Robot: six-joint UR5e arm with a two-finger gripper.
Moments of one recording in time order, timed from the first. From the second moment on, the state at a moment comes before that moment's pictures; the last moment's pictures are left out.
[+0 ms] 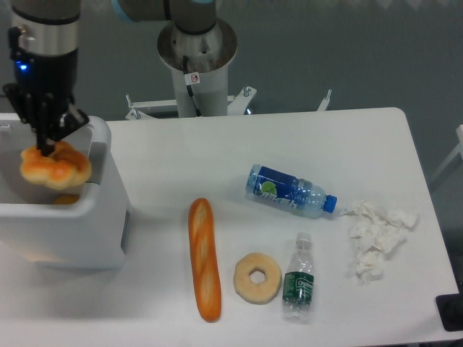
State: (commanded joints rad) arm 1.99 -1.68 -1.39 -1.30 1.29 0.46
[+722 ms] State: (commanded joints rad) arm 1.98 -1.67 -1.40 -1.31 1.29 0.46
